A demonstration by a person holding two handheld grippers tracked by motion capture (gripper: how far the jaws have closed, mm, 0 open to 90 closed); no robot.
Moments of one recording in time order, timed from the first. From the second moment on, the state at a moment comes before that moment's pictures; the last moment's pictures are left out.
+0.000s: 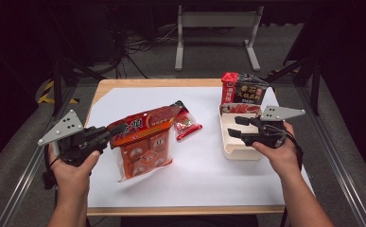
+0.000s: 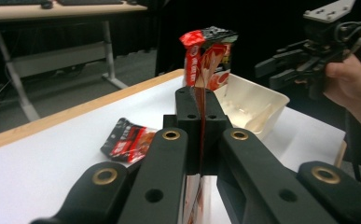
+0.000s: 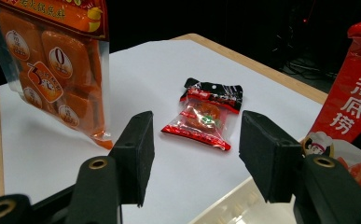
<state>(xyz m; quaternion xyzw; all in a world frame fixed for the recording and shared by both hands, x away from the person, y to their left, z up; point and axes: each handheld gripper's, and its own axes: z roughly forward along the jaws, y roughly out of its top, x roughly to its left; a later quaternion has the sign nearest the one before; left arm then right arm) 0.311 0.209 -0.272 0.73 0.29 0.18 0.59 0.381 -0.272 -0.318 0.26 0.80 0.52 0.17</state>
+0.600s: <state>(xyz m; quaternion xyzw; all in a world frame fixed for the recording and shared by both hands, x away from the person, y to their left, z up) 0.311 0.194 -0.266 0.73 0.27 0.18 0.60 0.381 -0.255 -0.318 0.24 0.80 0.52 0.16</state>
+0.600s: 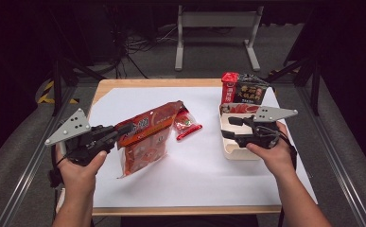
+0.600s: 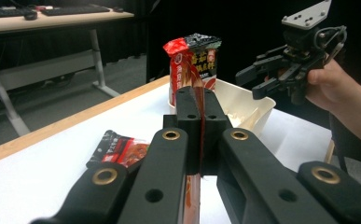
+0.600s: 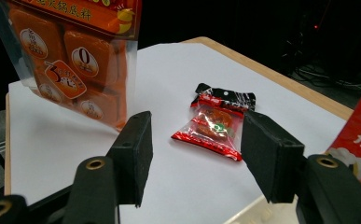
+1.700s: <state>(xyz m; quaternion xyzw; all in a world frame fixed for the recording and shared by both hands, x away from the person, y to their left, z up) 0.296 0.155 -0.253 0.74 0.19 0.14 0.62 0.379 -0.165 -0.339 0.08 0.83 0.55 0.06</state>
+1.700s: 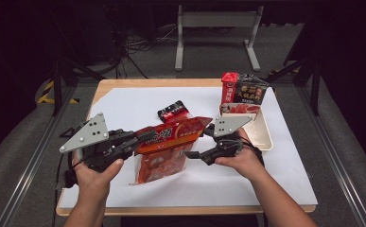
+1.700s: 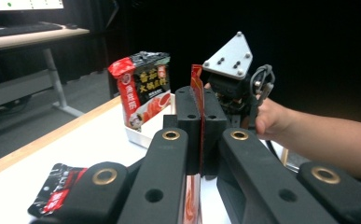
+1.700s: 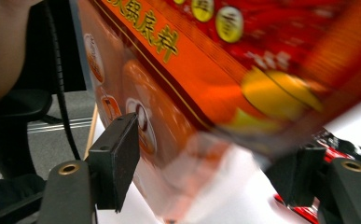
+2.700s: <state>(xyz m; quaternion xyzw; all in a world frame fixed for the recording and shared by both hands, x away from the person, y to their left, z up) 0.298 0.163 -0.255 0.72 0.20 0.16 0.64 0.370 -0.154 -0.334 0.02 0.84 0.55 0.02</state>
